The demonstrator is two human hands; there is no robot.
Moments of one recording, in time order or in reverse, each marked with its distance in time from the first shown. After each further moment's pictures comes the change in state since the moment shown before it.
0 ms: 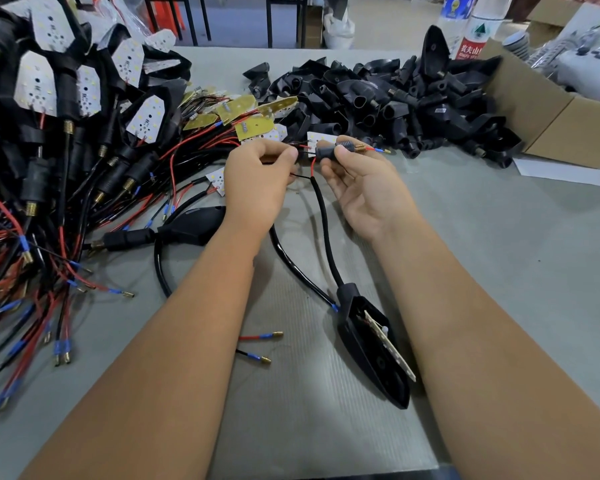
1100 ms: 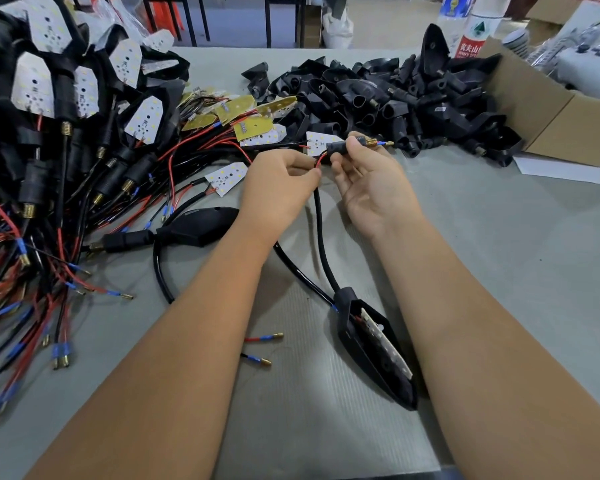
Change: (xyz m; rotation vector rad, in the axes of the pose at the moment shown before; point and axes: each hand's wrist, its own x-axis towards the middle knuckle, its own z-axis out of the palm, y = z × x) left_hand -0.005 0.001 0.011 0.147 -0.191 0.026; right_hand -0.001 -0.003 0.001 0.082 0.099 -0.025
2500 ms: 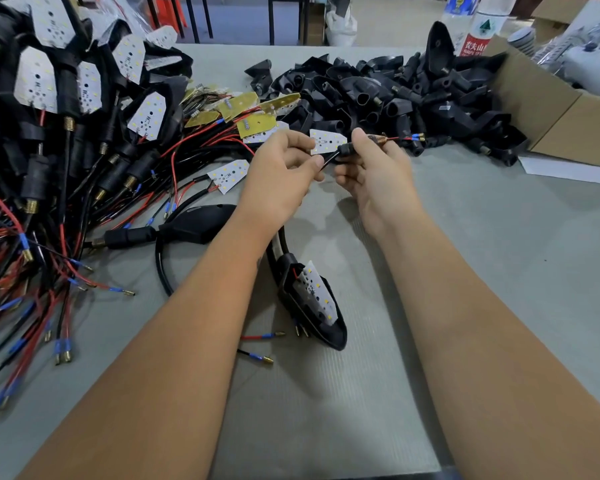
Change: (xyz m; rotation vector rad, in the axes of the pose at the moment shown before) left_hand 0.002 0.003 -0.006 -0.209 -0.068 -0.002; right_hand 0.005 0.000 -0.001 -0.379 0.035 -0.140
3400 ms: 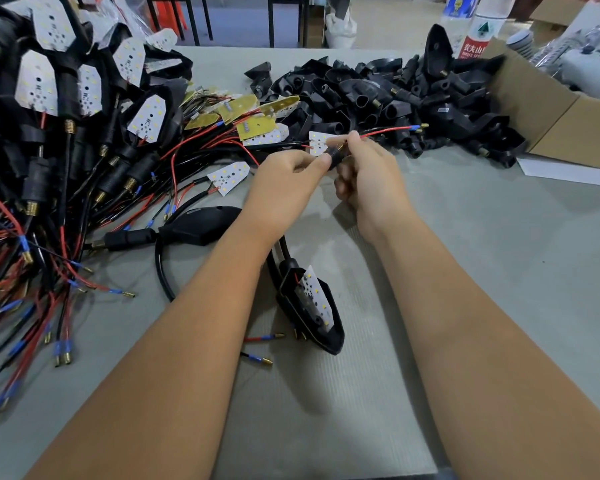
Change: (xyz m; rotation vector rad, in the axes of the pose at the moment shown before) left_hand -0.003 0.000 0.003 0.247 -0.030 0.011; right_hand -0.003 0.001 0.002 -0.173 -0.082 0.013
